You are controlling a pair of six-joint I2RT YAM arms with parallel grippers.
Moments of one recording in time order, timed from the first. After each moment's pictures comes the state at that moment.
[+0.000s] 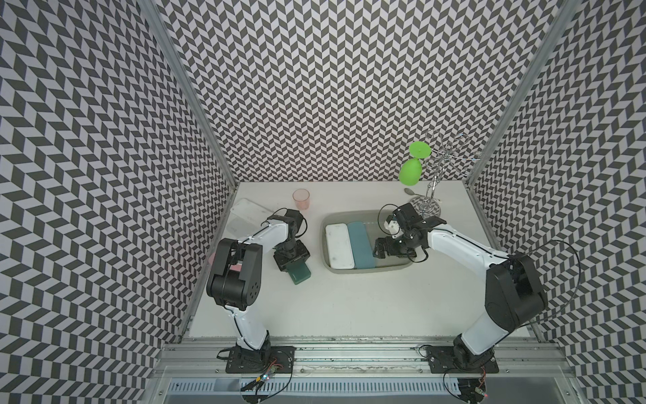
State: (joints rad) left arm -0.24 1.81 1.23 -0.97 -0.02 -0.73; right arm 0.43 1.65 1.19 -0.75 -0.28 0.34
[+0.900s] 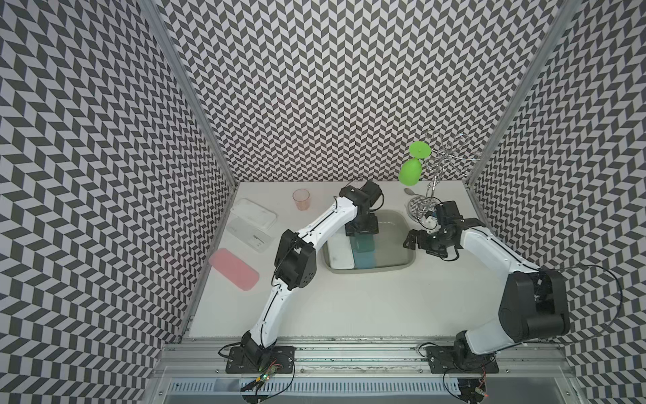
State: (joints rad) left arm -0.72 2.36 2.31 -1.24 0.08 -0.72; right arm 0.10 1.52 1.07 -0.76 -0.32 0.28
